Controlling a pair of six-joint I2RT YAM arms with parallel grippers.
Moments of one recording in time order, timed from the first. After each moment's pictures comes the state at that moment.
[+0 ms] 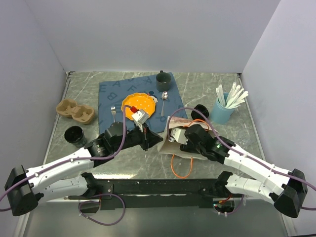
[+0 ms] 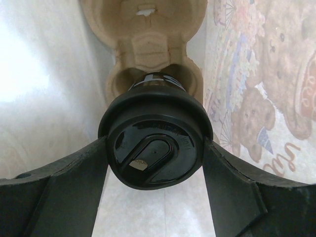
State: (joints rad) left arm -0.96 0.97 0.68 0.14 0.19 -0.50; right arm 0.85 0.94 0.72 -0.66 0.39 -0.65
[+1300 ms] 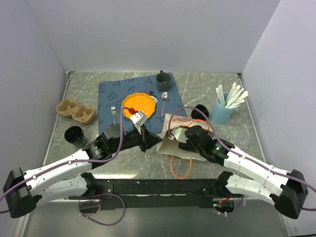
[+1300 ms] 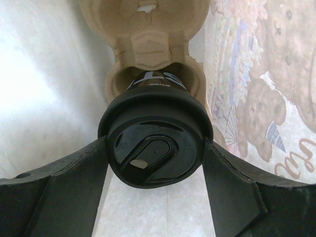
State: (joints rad) left arm -0.96 0.93 0.65 0.18 0.21 -0.46; right arm 0.85 0.92 0.65 -0.54 0.41 -0.60
